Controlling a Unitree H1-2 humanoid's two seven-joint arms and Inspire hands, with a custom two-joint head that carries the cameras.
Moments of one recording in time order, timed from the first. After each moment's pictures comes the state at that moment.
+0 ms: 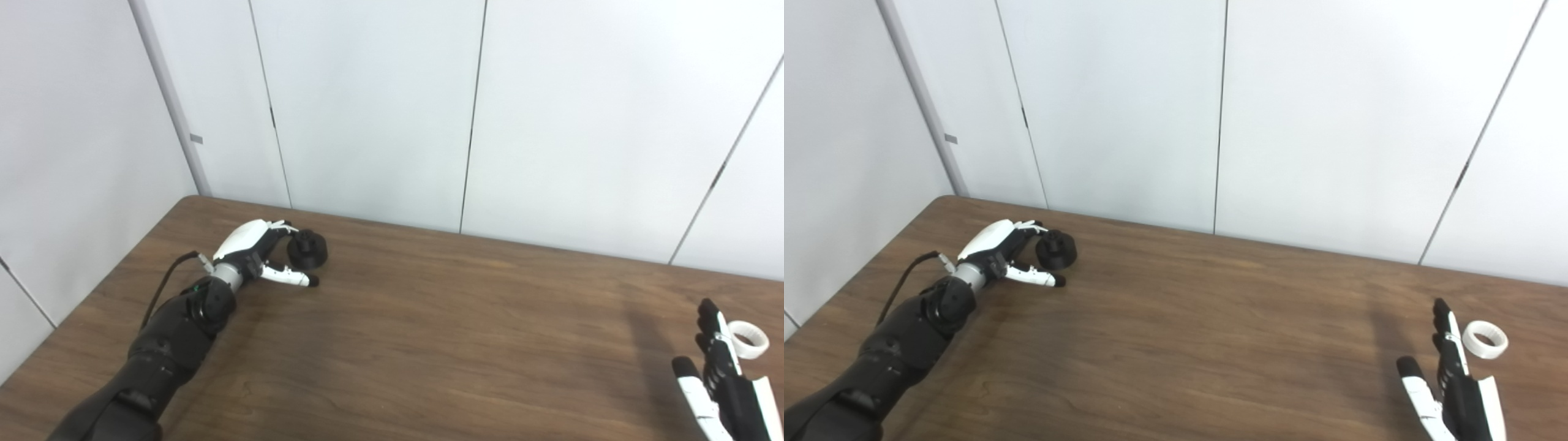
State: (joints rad) left arm -0.61 0.58 -0.18 0.85 0.48 -0.19 0.05; right arm -0.04 -0.16 -0.04 0.03 -0.15 -0.29 -0.05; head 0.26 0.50
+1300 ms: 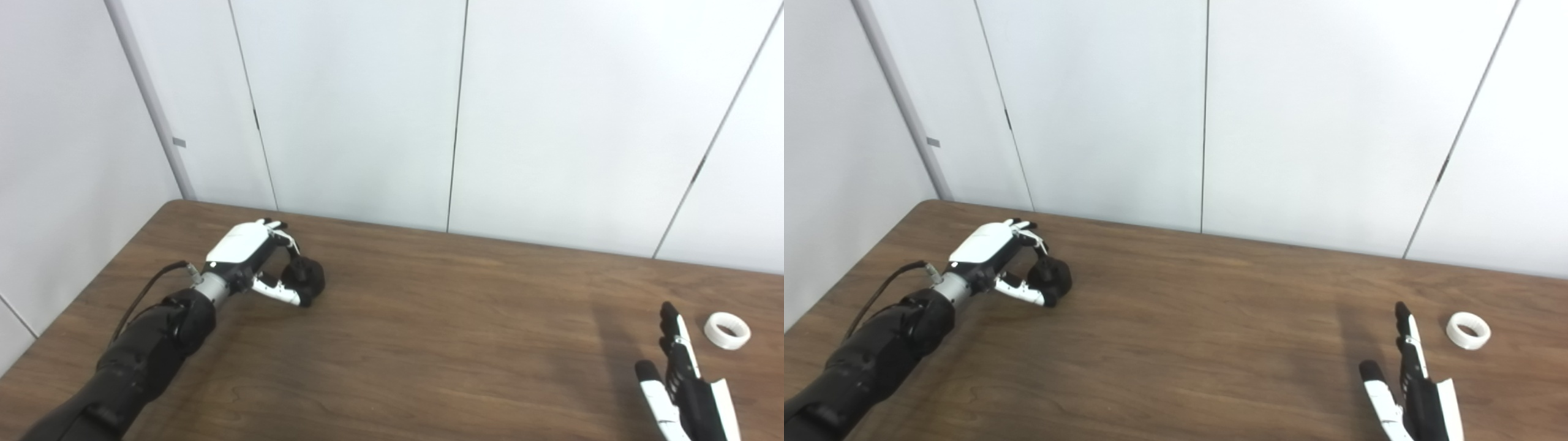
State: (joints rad) left arm -0.57 0.65 -0.32 0.80 0.65 -0.45 0.23; right arm 0.03 -0.09 -0.01 -0.07 -0.21 -0.22 -0.07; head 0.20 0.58
